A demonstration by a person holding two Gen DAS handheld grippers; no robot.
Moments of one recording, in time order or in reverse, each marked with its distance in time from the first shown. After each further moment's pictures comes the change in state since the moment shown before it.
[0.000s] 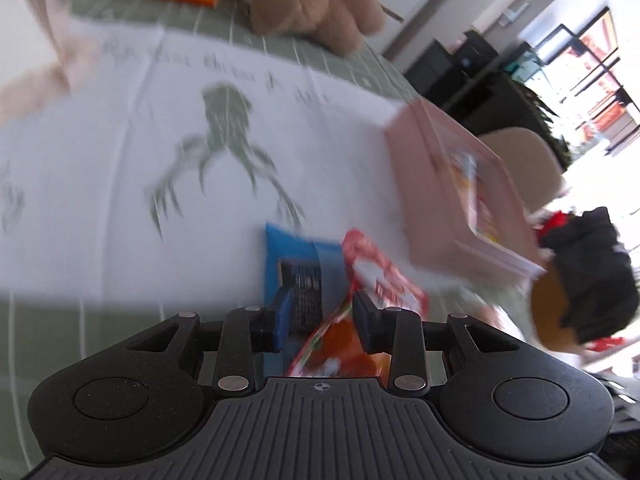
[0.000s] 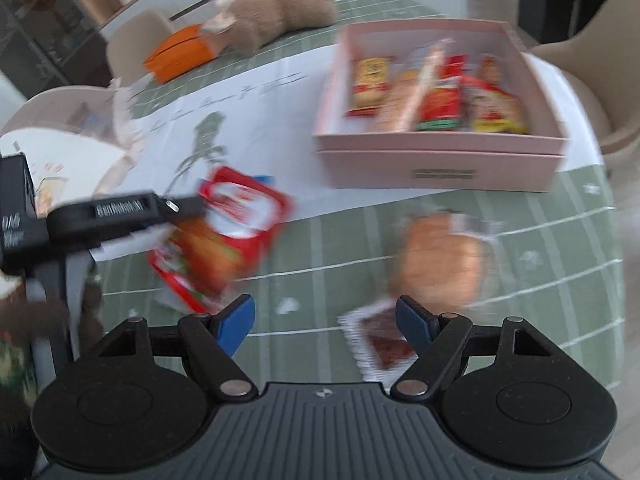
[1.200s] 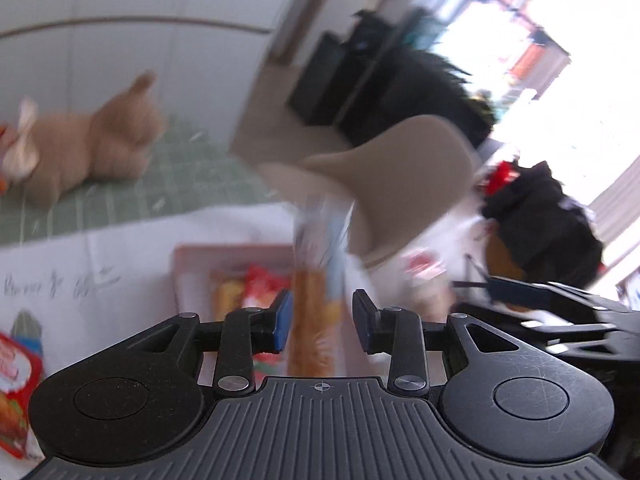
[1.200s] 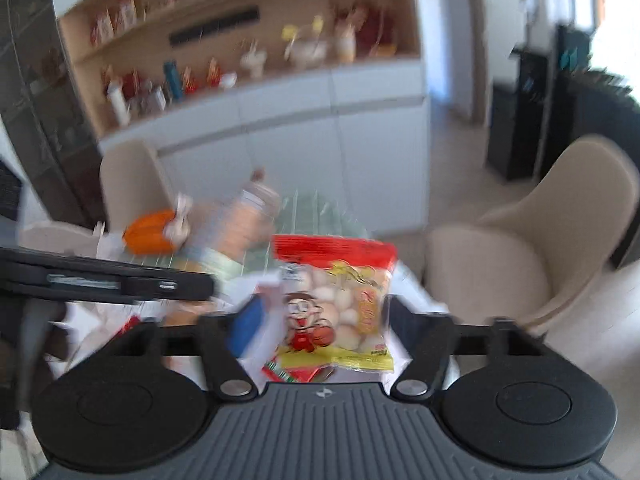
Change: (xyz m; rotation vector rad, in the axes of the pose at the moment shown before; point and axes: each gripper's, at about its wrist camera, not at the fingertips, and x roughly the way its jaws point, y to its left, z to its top) left arm 0.034 -0.218 0.141 0.282 0.003 -0.077; right arm -0.141 -0.116 0.168 -0.067 -0.348 -0.093
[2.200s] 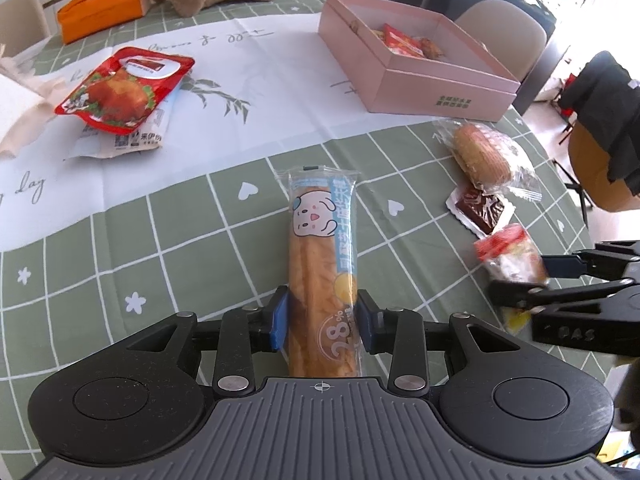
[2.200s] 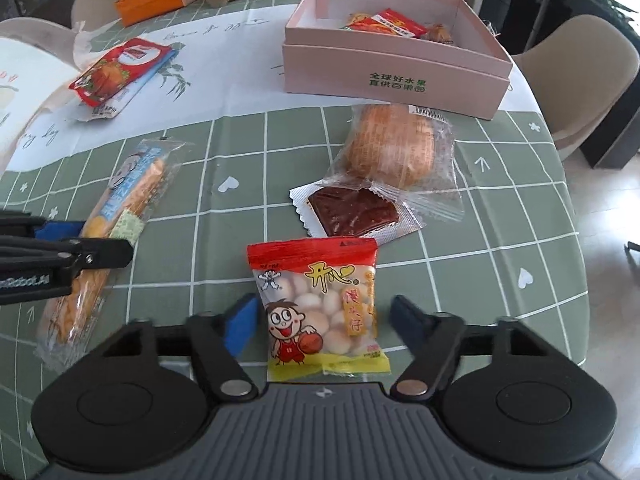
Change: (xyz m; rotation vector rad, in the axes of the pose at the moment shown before) left arm -0.052 0.080 -0.275 0.117 0.146 0.266; right arm 0.041 0.140 -0.282 -0.066 0.332 -0.175
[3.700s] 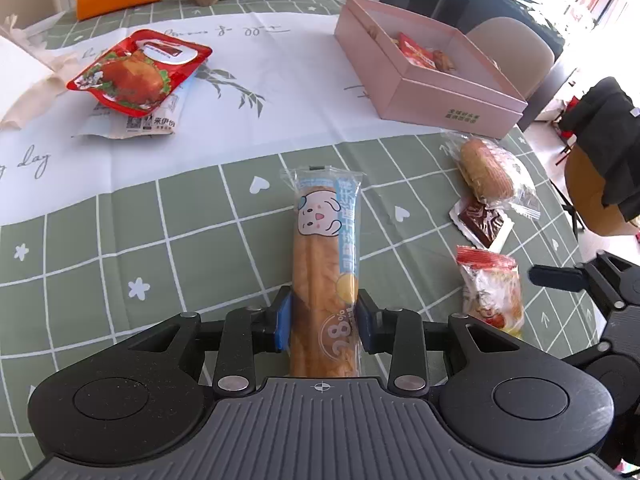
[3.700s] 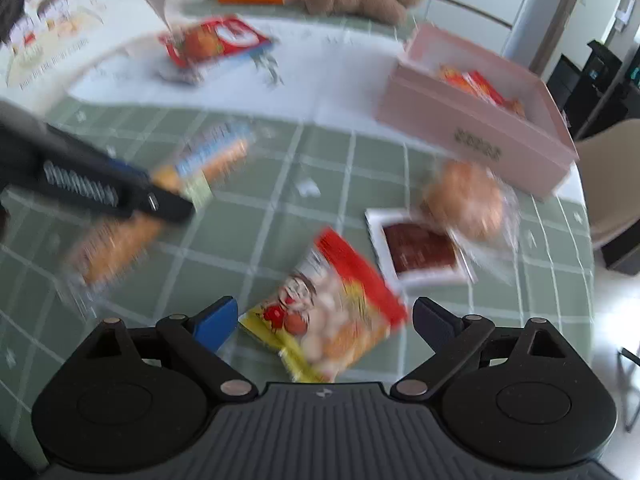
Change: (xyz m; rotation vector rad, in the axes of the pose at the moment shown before) left arm -0.003 0.012 -0.002 -0.083 -0.008 -0.037; right arm -0.002 0.032 -0.019 -0.278 -0.078 0.005
